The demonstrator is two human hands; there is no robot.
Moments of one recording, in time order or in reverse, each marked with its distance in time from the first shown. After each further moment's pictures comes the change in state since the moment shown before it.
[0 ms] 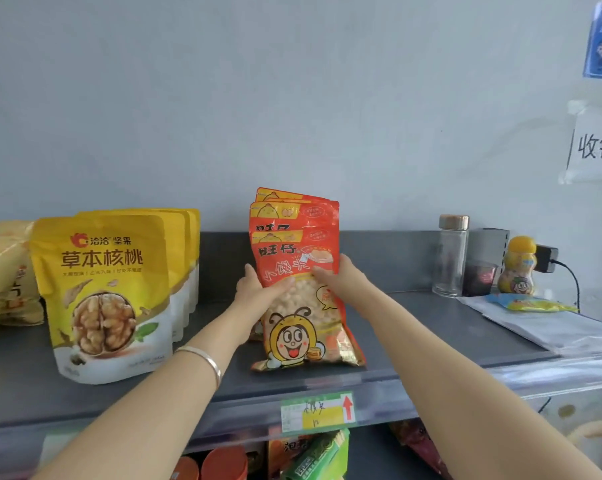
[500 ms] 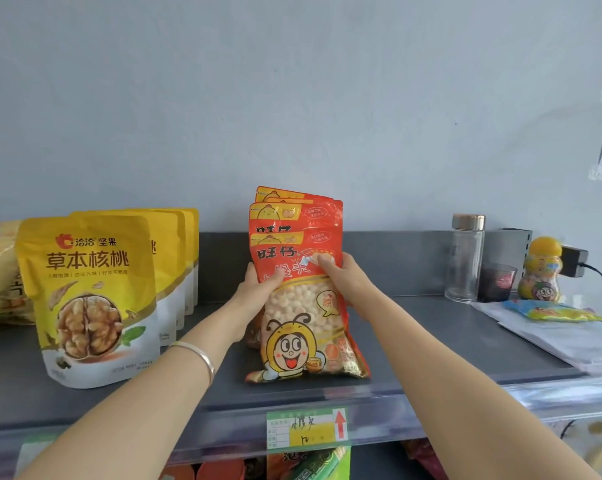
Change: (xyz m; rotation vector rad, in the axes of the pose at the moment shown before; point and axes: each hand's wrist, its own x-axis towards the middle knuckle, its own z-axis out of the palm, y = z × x) left_hand 0.020 -0.003 0.008 -0.082 -0.050 -0.003; right_hand 0.030 0.014 -0.001 0.213 -0.034 -0.039
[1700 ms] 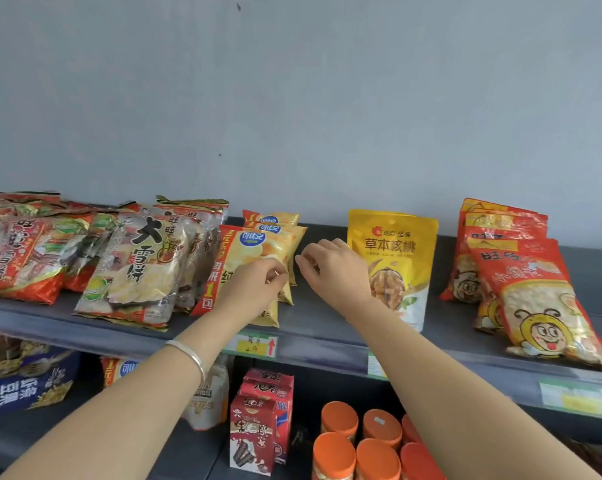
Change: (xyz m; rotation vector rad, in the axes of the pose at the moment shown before) left_hand -0.214 -0.033 -0.365 0.756 0.436 0.298; right_hand -0.183 -0.166 0.362 -0.675 0.338 -1.125
